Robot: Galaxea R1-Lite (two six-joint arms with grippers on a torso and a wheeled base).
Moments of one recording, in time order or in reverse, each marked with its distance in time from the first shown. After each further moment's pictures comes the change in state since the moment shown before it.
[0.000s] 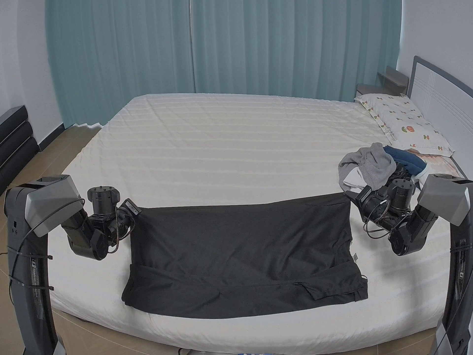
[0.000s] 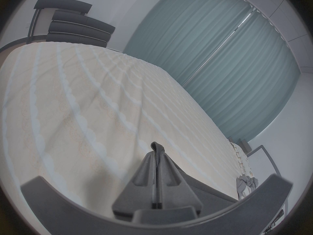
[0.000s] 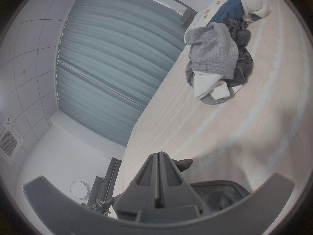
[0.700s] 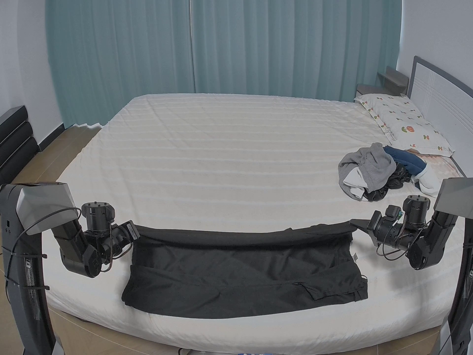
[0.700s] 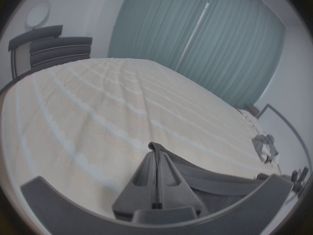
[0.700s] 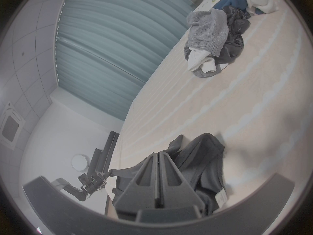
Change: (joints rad) left arm -0.003 -0.053 0.235 -0.093 -0.027 0.333; right arm -0.063 -0.115 0.305 0.016 0.254 -0.210
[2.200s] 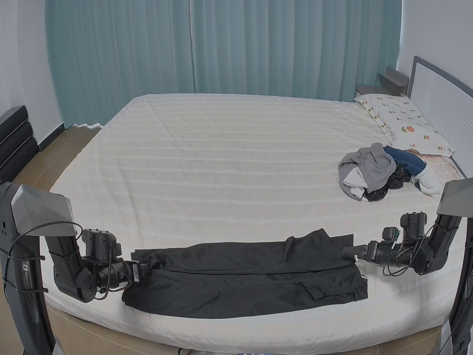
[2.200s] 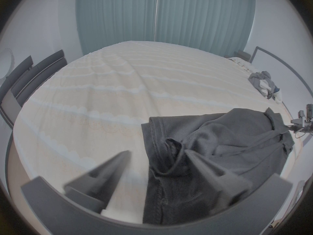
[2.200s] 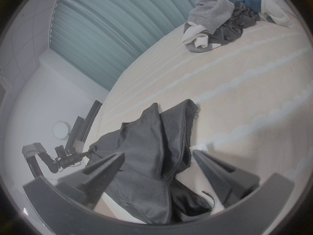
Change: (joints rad) left arm -0.056 -0.049 0.300 -0.018 -0.032 0.332; right arm -0.021 -0.013 0.086 0.275 0.014 -0.426
